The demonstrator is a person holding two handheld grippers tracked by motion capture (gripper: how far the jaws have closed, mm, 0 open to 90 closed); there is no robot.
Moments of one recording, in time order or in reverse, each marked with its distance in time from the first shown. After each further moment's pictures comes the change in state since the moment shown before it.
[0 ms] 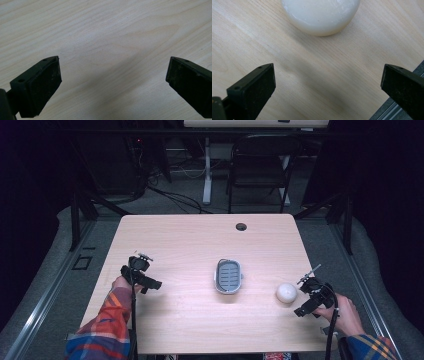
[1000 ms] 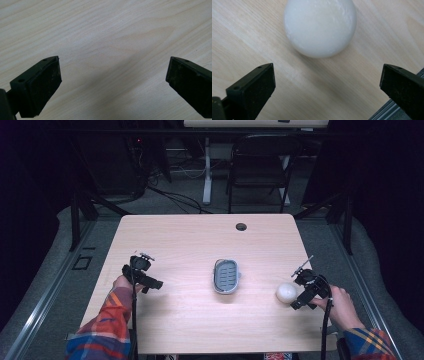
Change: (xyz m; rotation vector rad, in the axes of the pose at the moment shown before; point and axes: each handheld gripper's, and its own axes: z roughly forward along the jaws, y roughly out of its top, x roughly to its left) left arm -0.003 0.003 -0.001 -0.003 -0.008 0.015; right arm -0.007 0.033 -0.011 0.091 0.000 -0.099
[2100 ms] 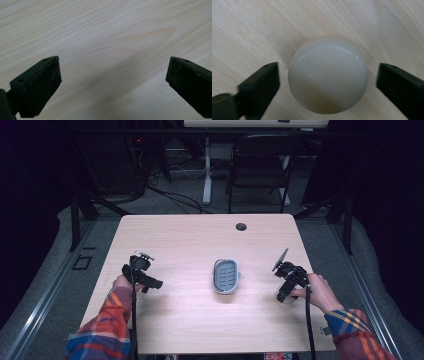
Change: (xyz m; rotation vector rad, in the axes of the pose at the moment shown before) left arm 0.002 0.000 0.001 0.001 -0.005 -0.004; right arm 0.010 0.057 0.026 0.043 0.016 0.011
